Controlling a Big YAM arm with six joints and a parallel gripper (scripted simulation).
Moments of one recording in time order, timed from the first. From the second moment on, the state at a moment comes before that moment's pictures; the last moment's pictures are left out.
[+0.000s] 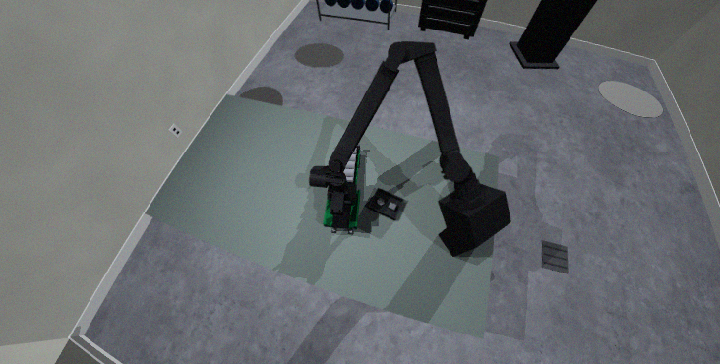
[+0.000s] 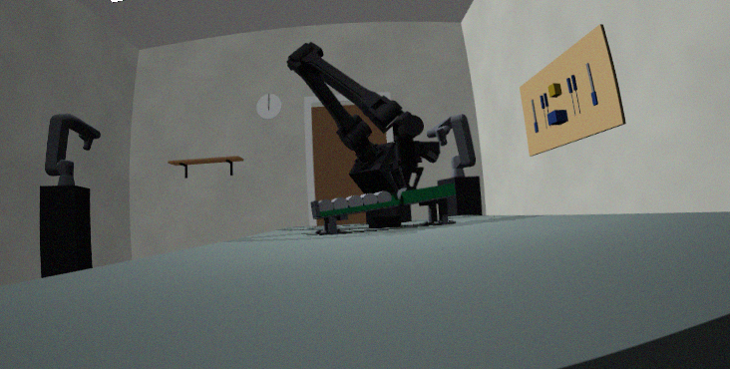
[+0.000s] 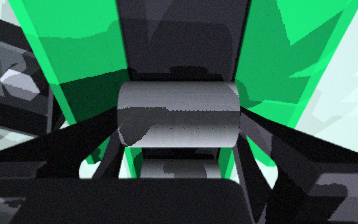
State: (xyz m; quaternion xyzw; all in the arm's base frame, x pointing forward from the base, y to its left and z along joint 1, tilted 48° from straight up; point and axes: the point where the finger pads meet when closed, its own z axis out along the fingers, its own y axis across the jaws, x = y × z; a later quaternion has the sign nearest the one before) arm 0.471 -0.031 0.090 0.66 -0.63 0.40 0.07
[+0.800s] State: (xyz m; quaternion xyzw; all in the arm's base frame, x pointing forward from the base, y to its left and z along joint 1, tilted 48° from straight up) arm 0.472 -0.031 0.091 0.66 -0.63 0.40 0.07
